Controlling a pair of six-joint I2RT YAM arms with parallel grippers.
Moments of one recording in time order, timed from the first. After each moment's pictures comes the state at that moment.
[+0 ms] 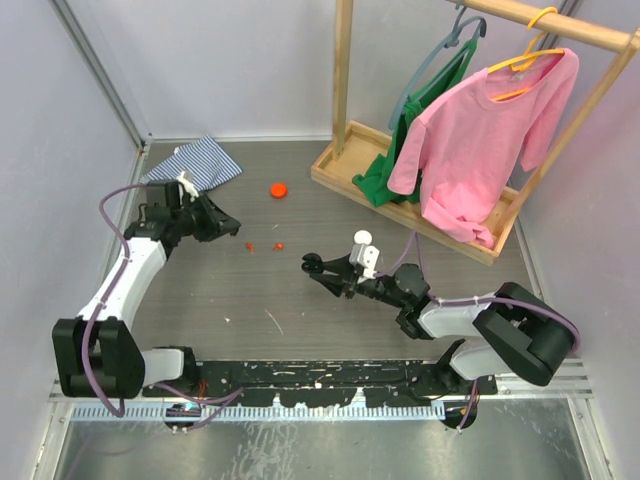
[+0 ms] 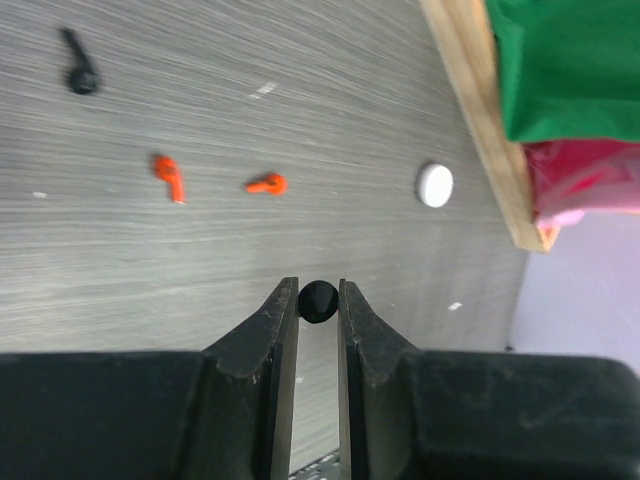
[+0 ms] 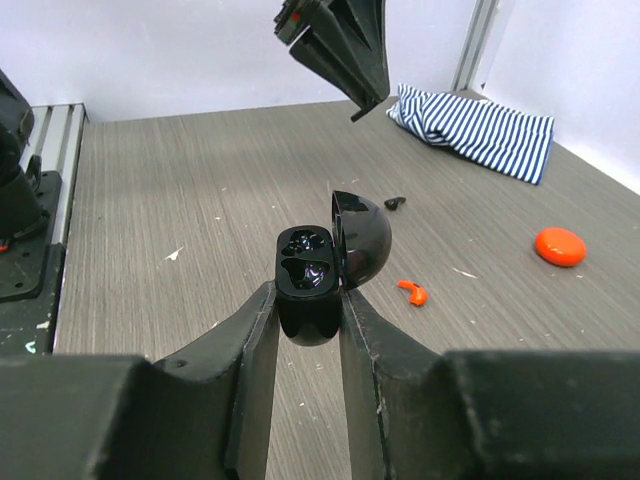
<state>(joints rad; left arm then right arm) -0.01 1.29 0.96 -0.43 0.45 -0.64 0.78 1.36 0.25 1.28 -0.44 -0.02</state>
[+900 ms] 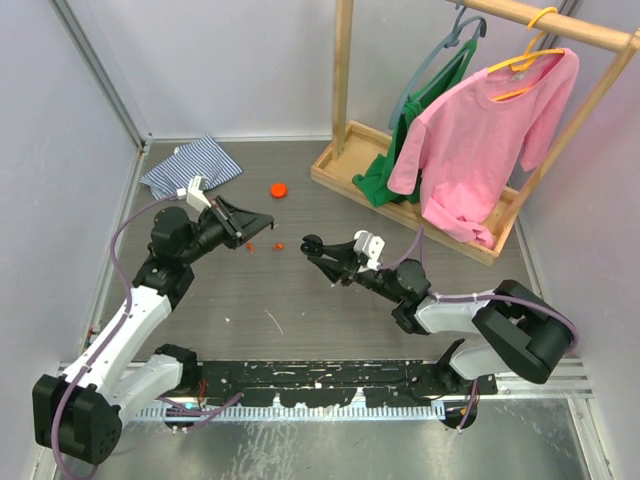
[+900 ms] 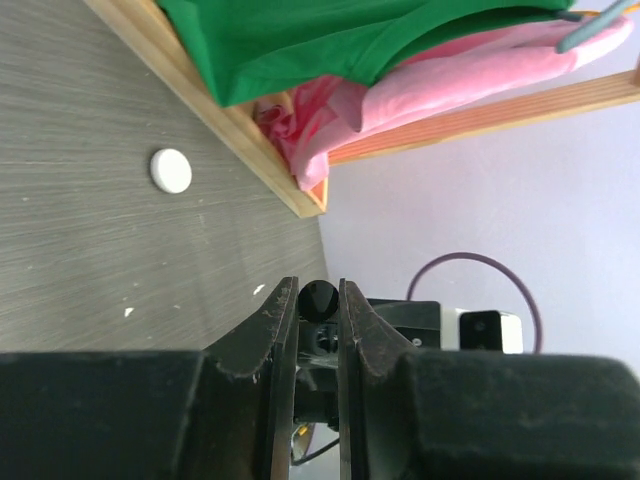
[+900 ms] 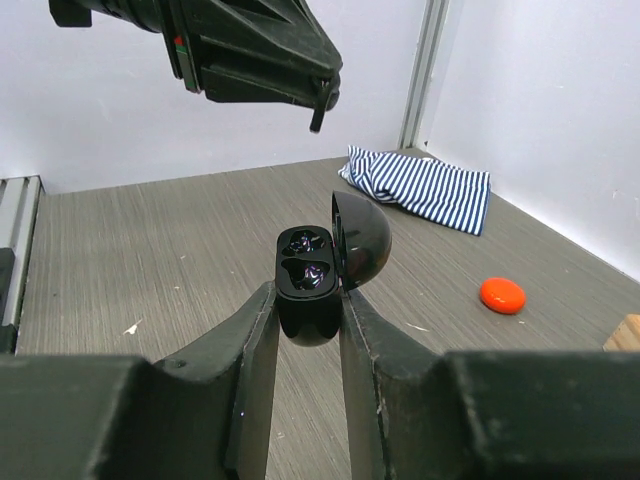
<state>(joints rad) -0.28 0.94 0.67 0.12 0.50 -1.09 0.79 1.36 0.31 1.35 -0.33 0.00</state>
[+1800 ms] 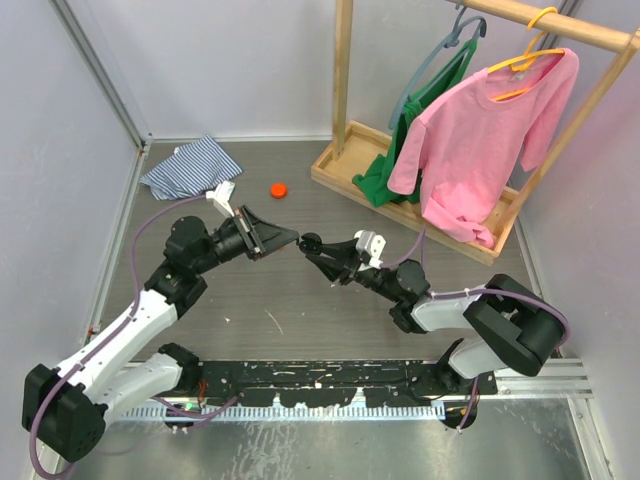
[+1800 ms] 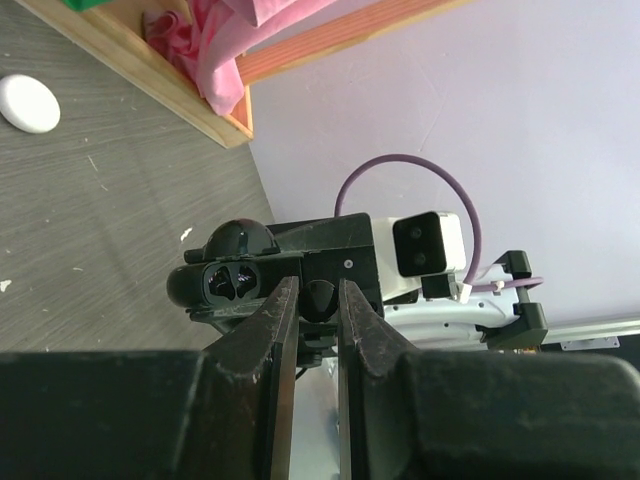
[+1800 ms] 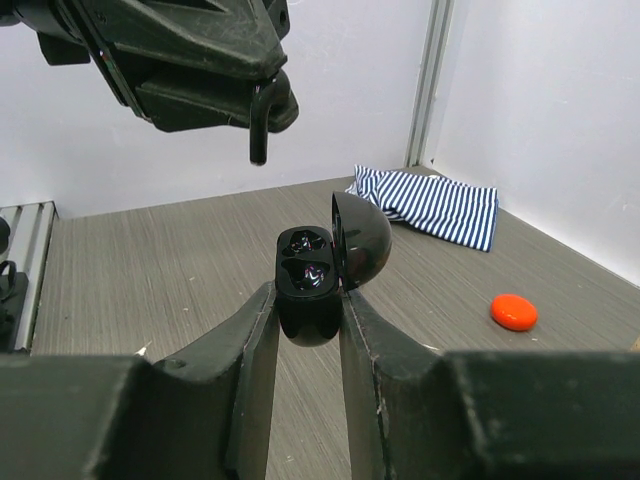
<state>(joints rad) -0.49 0.92 0.65 0.26 0.52 -1.16 0.79 1.42 0.32 1.46 -0.33 0.05</state>
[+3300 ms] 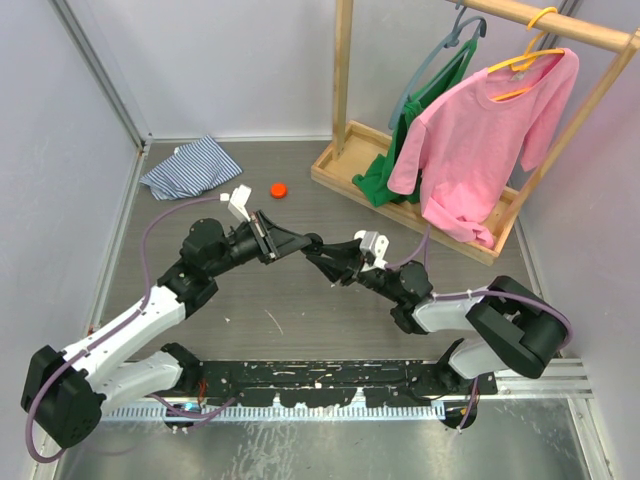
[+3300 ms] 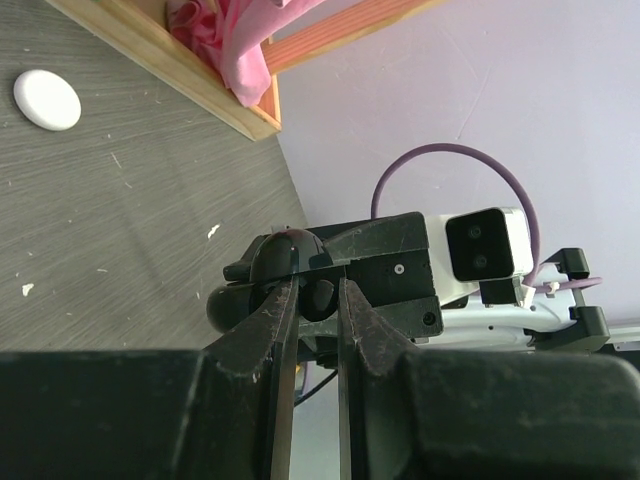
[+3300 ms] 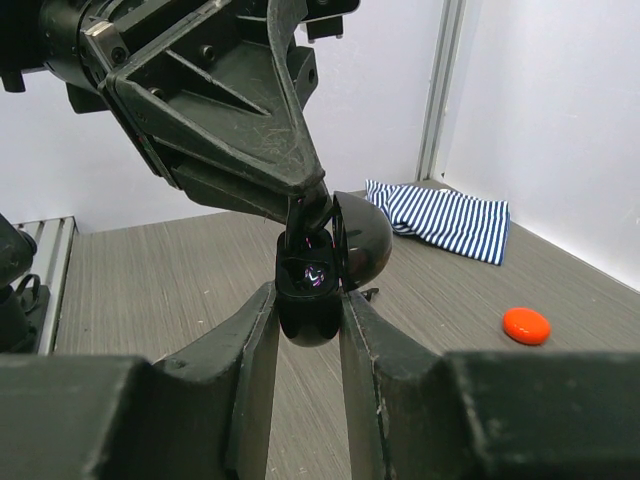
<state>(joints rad) -0.61 0.99 0.65 0.28 0.41 -1.08 0.79 1.41 0.31 1.49 -0.35 0.09</state>
